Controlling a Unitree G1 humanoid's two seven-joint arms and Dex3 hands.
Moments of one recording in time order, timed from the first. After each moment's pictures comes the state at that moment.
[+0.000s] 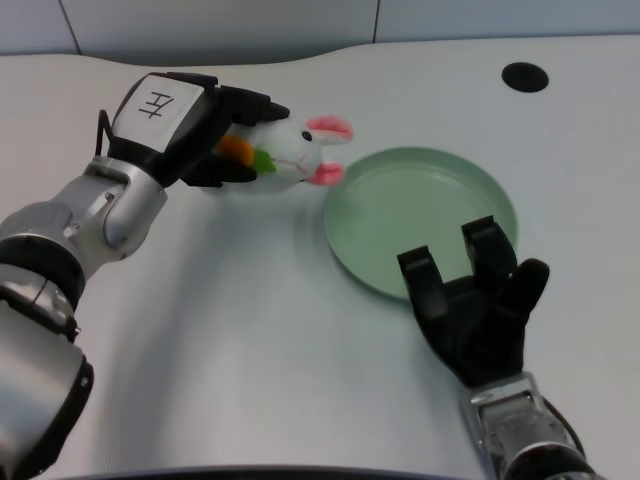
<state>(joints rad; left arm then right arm) -1.00 0.37 -0.50 1.34 0.77 -0.65 0.59 -0.54 0.08 -0.65 1.20 0.71 0.04 1.27</state>
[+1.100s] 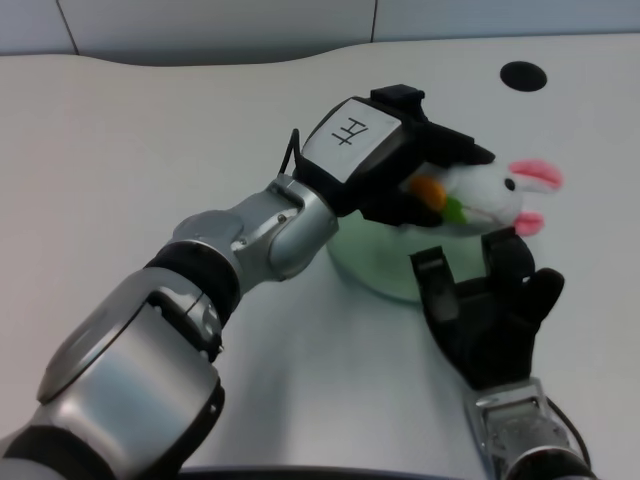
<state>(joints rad) -1.06 0.04 -0.58 1.34 0.79 -0.69 0.62 -0.53 0.09 -0.66 1.19 0.75 0.00 1.32</state>
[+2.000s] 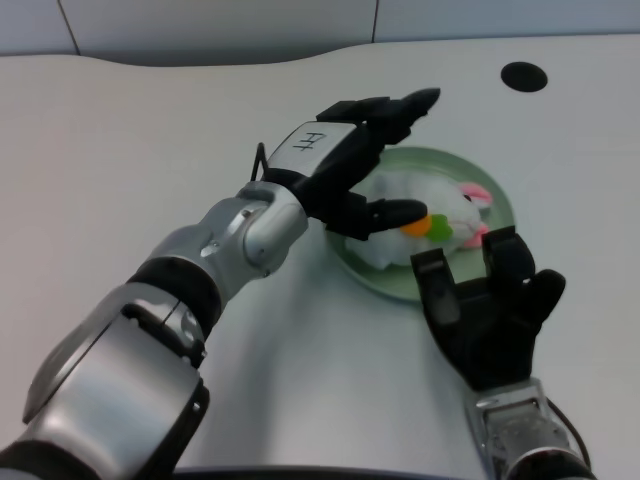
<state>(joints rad) -0.99 0.06 -0.40 1.33 0.55 -0.61 0.23 -0.52 0.09 -0.66 1.19 0.75 0.00 1.33</state>
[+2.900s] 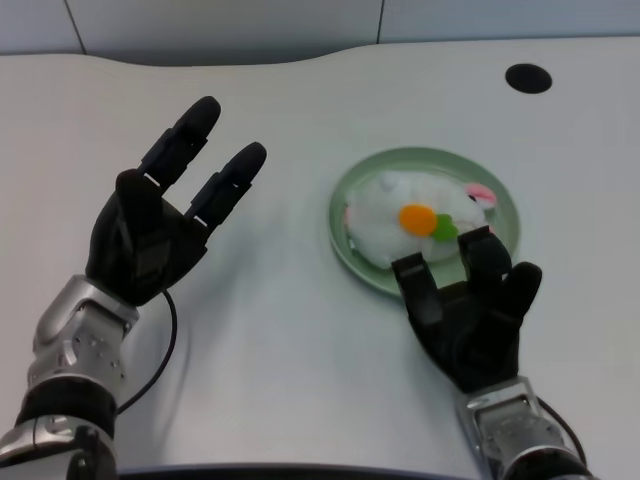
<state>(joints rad) -0.61 0.14 0.41 1.03 -0.52 -0.15 -1.06 -0.53 0.09 -0.63 1.21 0.71 0.04 1.27</state>
